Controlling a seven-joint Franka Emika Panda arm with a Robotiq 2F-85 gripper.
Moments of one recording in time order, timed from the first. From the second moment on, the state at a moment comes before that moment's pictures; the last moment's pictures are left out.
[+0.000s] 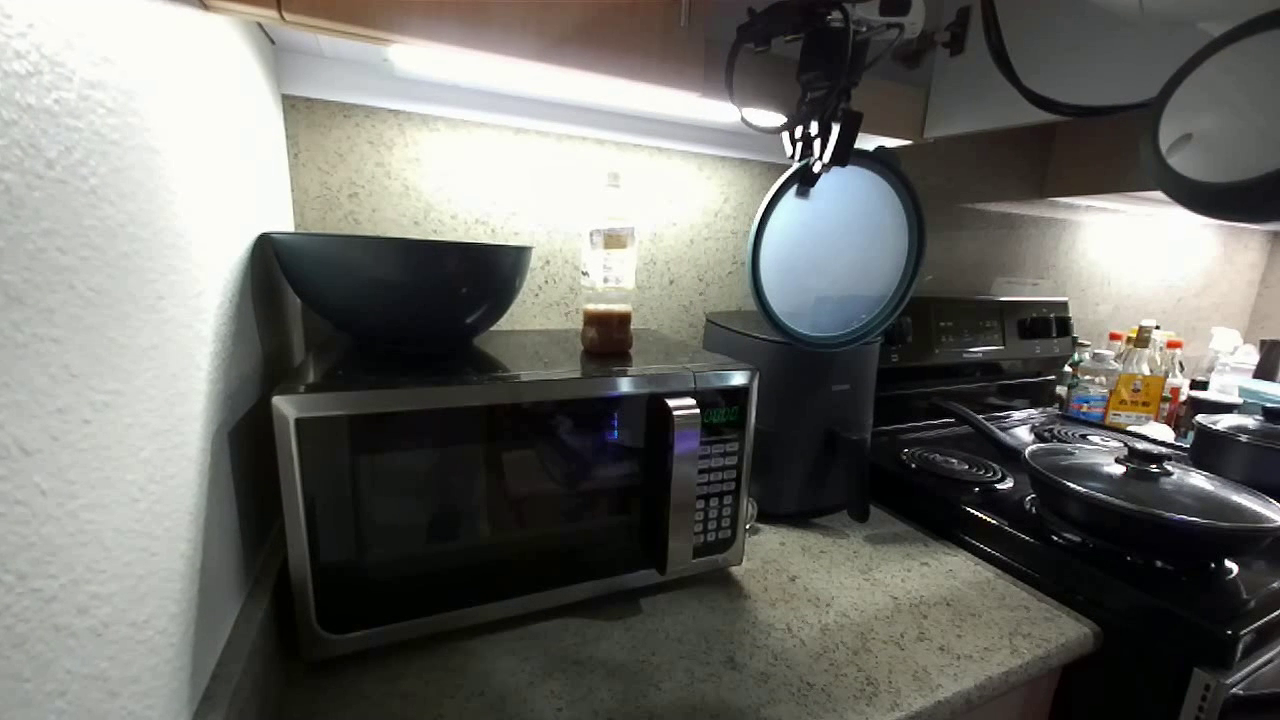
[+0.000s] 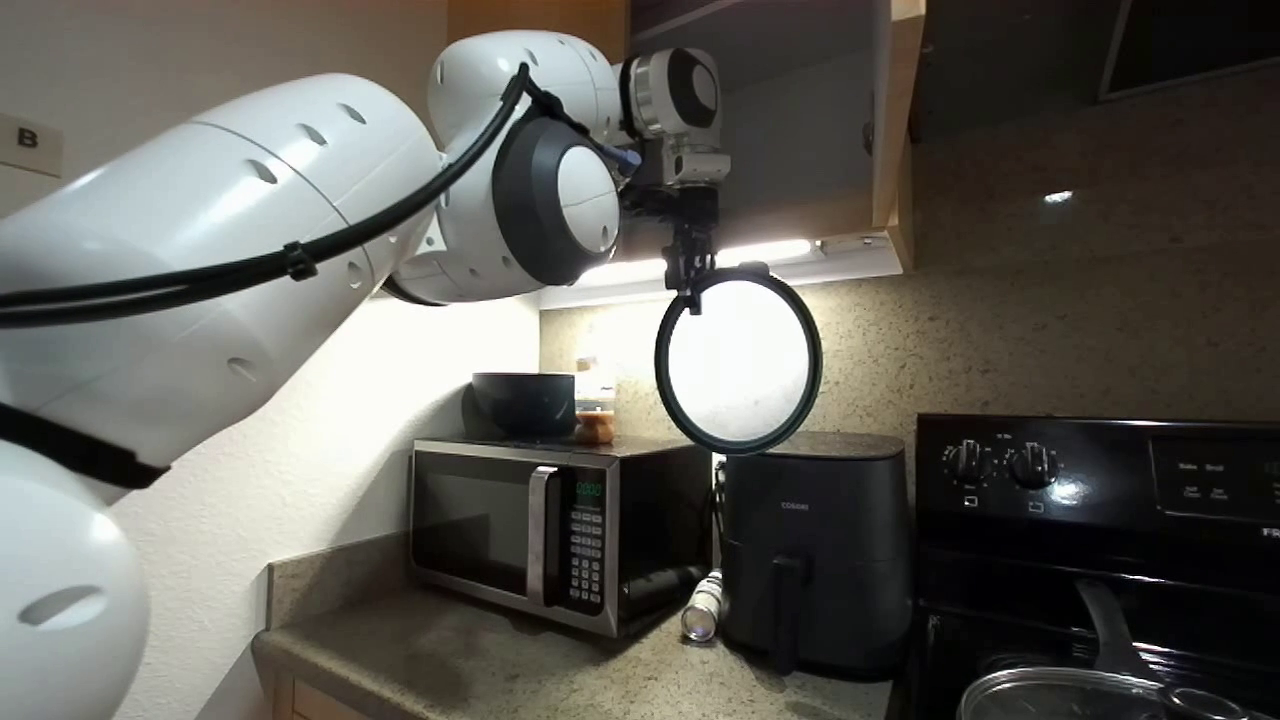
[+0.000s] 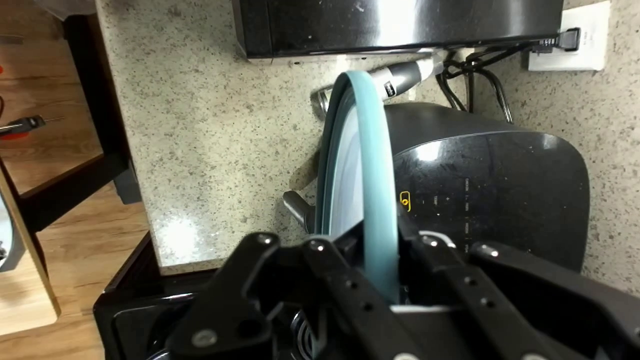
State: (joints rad) arm -0.05 0.68 -0.05 -0.37 0.07 1.19 1.72
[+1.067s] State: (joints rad) arm 0.18 0.44 -0.11 -0.33 -0.16 1.19 1.55
